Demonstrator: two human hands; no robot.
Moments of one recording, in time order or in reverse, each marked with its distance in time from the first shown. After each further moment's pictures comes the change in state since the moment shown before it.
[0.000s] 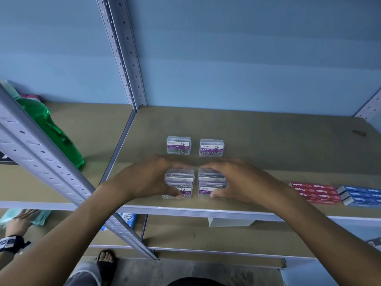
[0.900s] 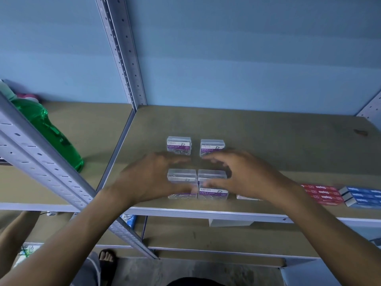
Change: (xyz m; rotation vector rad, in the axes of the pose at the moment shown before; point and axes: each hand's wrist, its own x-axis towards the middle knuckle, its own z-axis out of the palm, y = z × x) left_hand -0.002 0.009 0.002 0.149 0.155 -0.102; right_hand 0.006 0.006 -0.009 -0.013 0.086 0.026
